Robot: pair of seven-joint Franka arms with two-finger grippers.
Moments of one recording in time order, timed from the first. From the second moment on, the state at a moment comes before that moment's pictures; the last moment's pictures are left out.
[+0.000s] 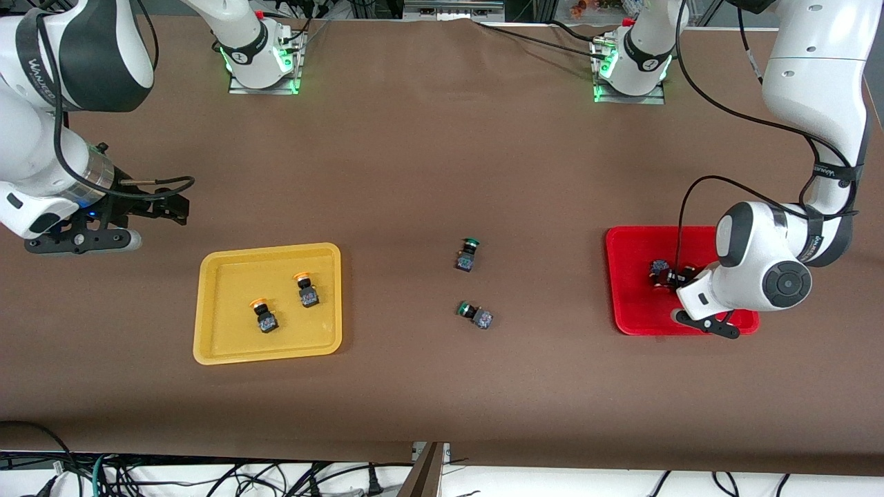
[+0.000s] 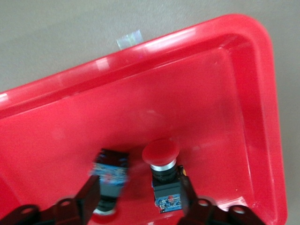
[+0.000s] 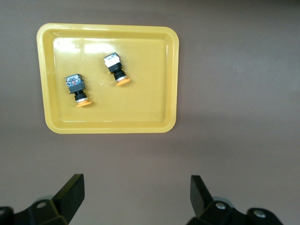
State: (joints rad) left arm 0.12 0.65 -0.14 -1.61 0.14 2.03 0.22; right arm 0.18 0.20 -0.05 -1.55 -0.08 1.69 0.04
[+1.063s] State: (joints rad) left arm 0.12 0.30 -0.15 -1.26 0.09 1.51 0.09; right arm 0.19 0.11 -0.03 -1.65 -0.08 1.80 0.08
